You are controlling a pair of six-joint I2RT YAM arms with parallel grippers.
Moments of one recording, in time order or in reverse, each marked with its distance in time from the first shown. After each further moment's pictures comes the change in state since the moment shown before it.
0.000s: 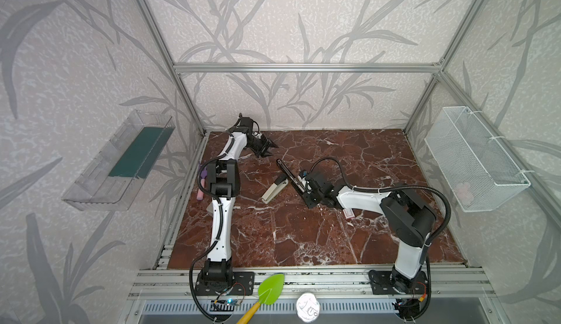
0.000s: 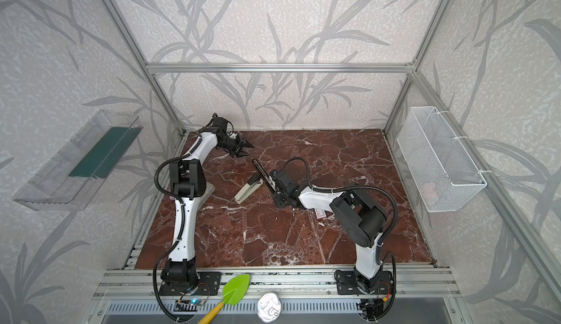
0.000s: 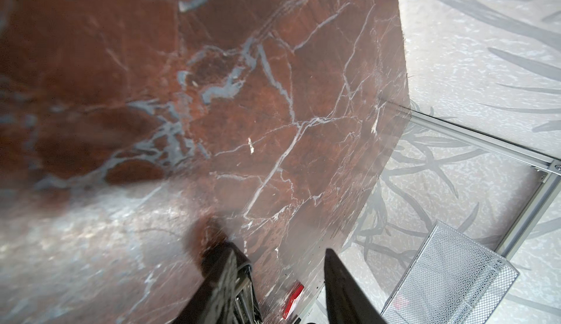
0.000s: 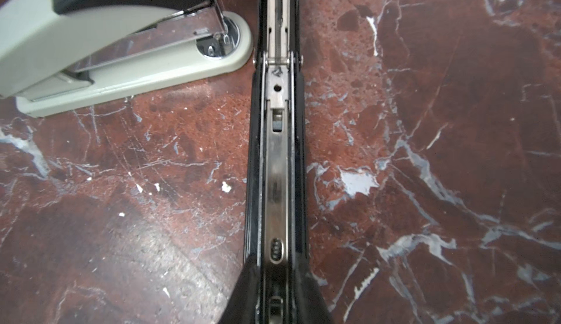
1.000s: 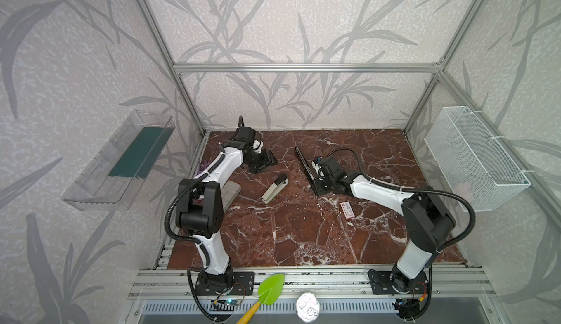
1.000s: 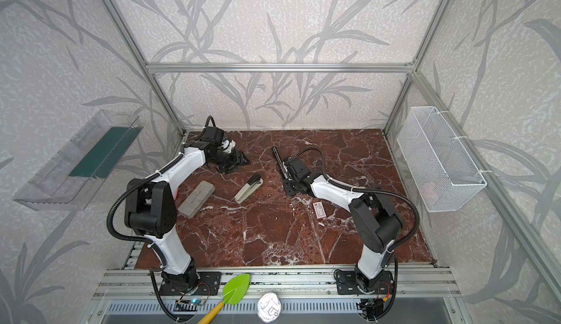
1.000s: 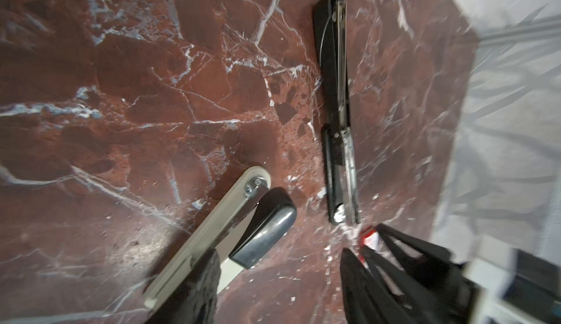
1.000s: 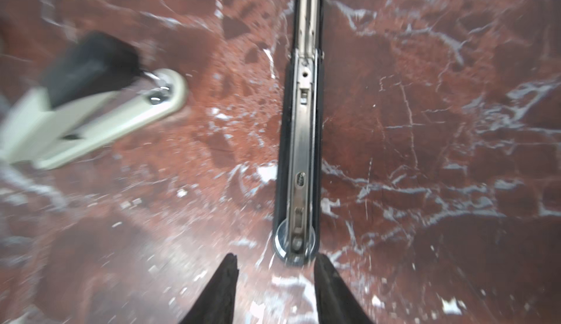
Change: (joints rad) left arm -0.151 -0.763 -0.861 0.141 -0.355 0.286; right arm -0.121 -0.183 0.035 -0.201 -0.057 0.074
